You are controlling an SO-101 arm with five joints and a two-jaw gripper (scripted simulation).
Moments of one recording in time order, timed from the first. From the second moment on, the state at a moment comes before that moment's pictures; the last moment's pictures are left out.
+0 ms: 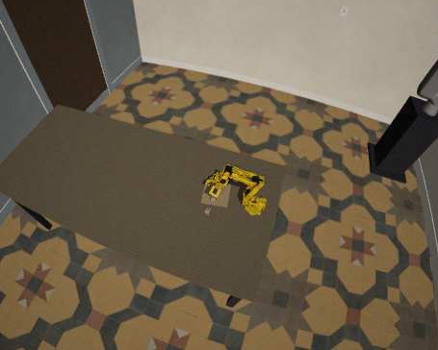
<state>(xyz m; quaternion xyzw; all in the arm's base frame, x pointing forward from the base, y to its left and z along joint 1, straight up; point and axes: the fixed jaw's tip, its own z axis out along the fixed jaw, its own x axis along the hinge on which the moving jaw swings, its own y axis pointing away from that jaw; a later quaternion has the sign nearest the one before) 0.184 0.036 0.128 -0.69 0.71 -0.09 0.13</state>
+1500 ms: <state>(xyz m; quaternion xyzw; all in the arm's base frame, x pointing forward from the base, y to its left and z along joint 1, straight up) 0.186 0.052 0.161 -0.56 0.79 -0.09 0.24</state>
